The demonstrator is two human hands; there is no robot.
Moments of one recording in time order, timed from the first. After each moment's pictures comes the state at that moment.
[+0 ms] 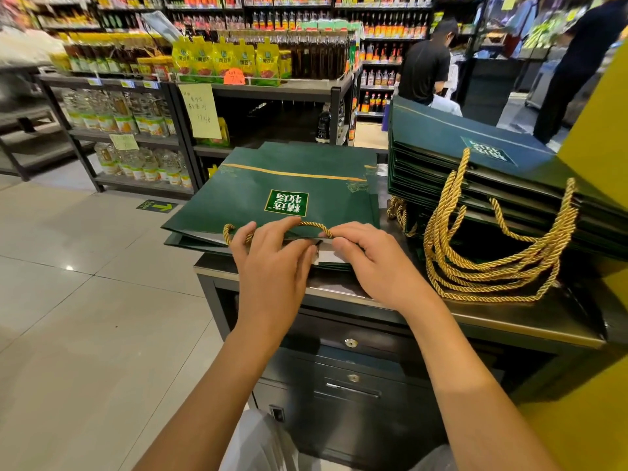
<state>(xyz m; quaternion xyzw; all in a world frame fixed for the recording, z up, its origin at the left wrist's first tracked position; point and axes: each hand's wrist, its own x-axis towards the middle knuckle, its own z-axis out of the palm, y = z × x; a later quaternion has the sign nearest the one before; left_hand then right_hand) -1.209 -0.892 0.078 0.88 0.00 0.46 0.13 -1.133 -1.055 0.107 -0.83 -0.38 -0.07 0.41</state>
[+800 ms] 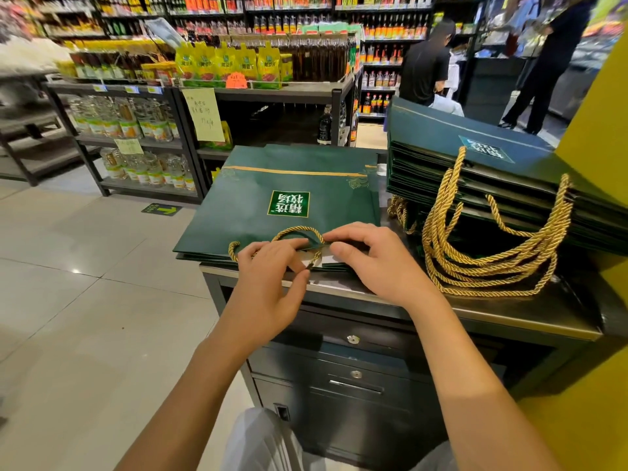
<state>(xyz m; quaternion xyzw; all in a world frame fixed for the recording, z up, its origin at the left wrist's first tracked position) -1.237 -0.875 0.080 0.91 -0.08 0.33 0.25 -1.136 -1.058 0.112 -0.83 -0.35 -0.02 0.44</state>
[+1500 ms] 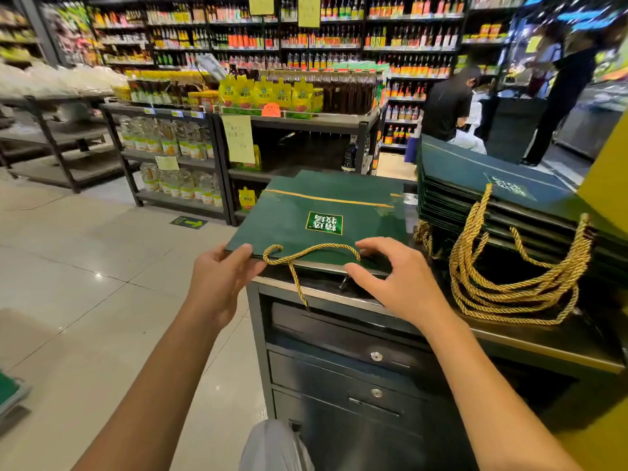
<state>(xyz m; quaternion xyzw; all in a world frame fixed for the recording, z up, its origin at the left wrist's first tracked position) -1.272 -0.810 0.128 0.52 0.24 0.25 0.78 -1.158 -1.047 0.117 -0.85 -0.34 -0.14 0.38</state>
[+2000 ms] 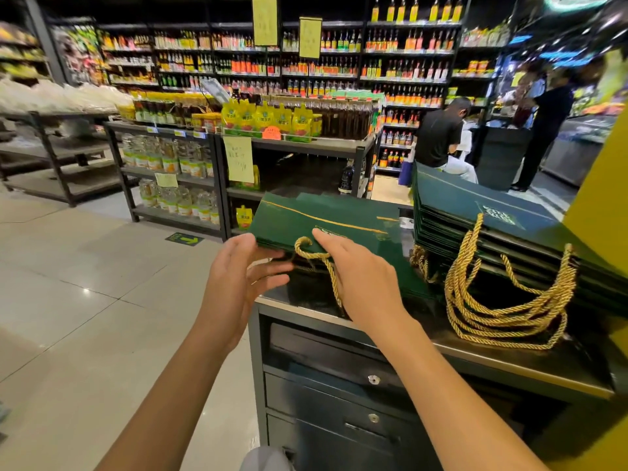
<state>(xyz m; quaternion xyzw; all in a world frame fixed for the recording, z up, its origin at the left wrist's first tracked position) -1.281 -0.831 0.152 0.57 0.07 0.28 0.77 -1.185 -0.993 0.155 -0.88 -0.37 -0.26 0.16</state>
